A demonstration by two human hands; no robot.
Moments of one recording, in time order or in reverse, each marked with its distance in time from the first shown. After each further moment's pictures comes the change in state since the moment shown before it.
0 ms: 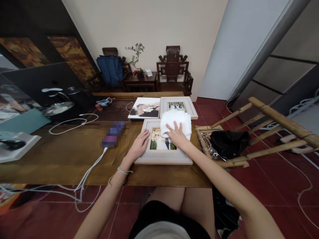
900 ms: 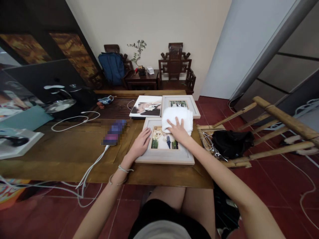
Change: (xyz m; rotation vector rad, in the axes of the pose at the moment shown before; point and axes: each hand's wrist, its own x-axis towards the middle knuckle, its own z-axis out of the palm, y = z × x) left_hand 0.000 -0.003 0.000 0.050 -0.037 -0.004; right_hand 0.015 0.010 0.004 -0.007 0.015 -0.005
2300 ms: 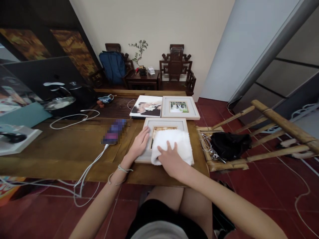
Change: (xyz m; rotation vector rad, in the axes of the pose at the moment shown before) left_hand 0.001 0.015 -0.007 -0.231 0.110 -0.099; right_hand -0.076 -0.086 -0.062 0.117 -0.287 -0.181
